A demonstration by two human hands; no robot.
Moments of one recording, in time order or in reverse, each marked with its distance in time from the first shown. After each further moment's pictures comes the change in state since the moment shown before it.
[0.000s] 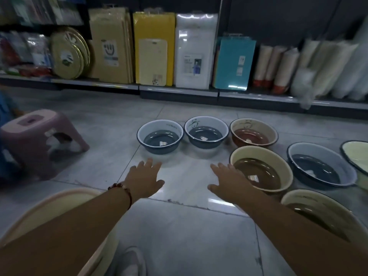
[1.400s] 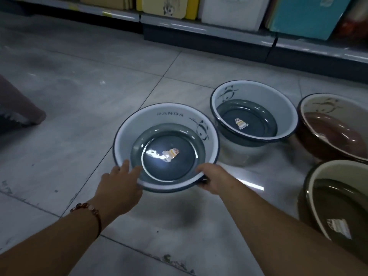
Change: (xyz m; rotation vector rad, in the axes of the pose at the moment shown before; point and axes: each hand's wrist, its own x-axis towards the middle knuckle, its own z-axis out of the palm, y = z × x) left_hand 0.337 -0.112 0.228 -0.092 -0.086 -0.200; right_hand 0.484 -0.023 0.209 1.586 -0.384 0.787
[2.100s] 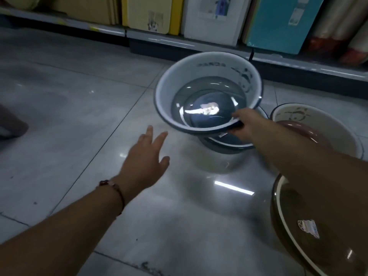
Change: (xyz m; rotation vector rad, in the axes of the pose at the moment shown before) left_hand 0.038 0.111 -0.087 -0.340 0.343 0.170; right_hand -0.062 -0.177 -0.103 0.215 0.083 -0.405
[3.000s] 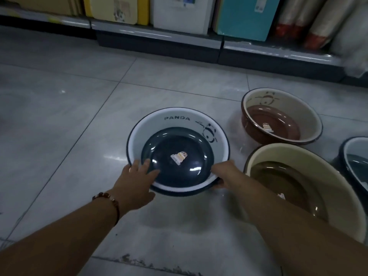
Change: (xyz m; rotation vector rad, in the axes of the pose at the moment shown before) left_hand -0.037 0.023 0.060 0.435 -0.513 0.205; right_hand 0.021 0.159 -0.115 -0.496 0.185 0.215
